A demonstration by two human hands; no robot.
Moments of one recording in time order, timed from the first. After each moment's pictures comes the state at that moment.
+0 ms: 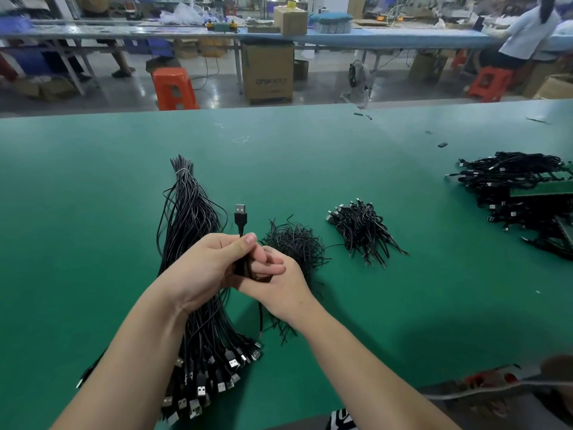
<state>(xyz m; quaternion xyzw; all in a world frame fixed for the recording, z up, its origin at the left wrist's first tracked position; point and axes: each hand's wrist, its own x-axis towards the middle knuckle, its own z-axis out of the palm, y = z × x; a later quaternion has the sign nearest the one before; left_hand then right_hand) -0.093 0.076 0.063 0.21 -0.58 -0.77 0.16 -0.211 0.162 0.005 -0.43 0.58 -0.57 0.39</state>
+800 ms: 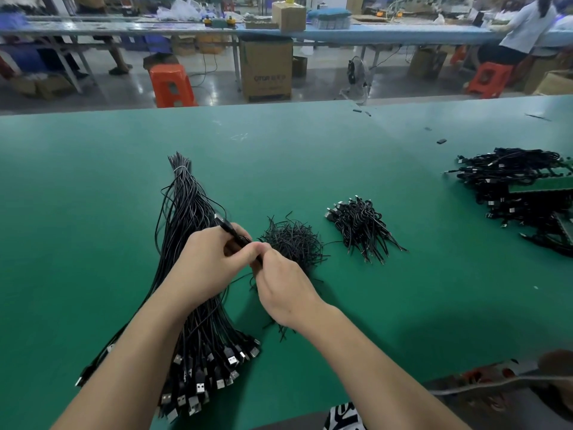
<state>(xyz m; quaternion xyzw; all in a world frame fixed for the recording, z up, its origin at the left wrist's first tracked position) -0.096 0.078 0.061 0.34 -0.87 -0.28 0.24 -0.219 0.172 0.016 -0.60 0.71 -0.32 0.18</state>
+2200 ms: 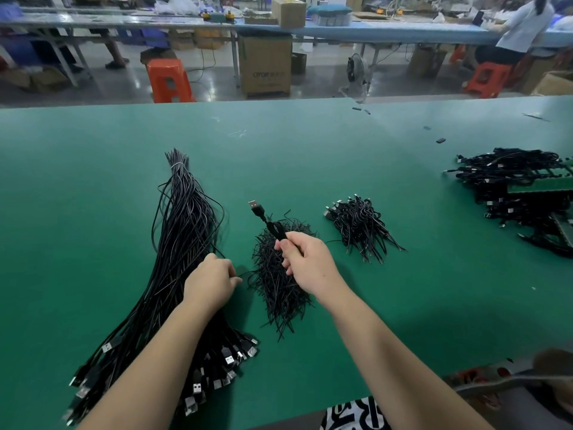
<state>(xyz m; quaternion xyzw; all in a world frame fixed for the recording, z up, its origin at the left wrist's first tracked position) -0.108 0.033 -0.060 0.50 -0.85 -0.15 -0.01 -0.267 0.165 0.006 -0.43 0.73 -0.46 0.27</state>
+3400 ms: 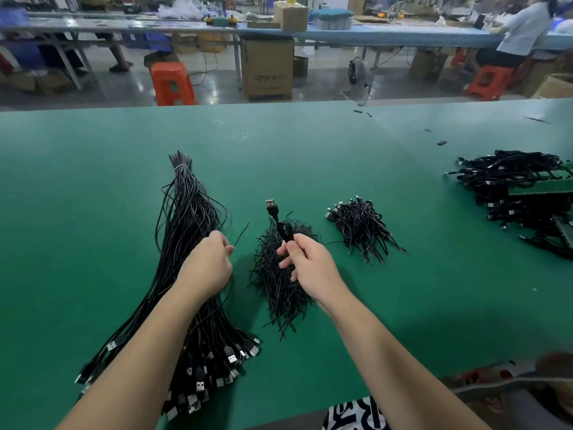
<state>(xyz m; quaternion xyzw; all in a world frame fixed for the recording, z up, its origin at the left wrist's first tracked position) -0.107 0.033 -0.011 0.51 -0.82 -0.23 0.11 -0.264 0.168 -0.006 -0.39 0.70 -0.51 0.31</state>
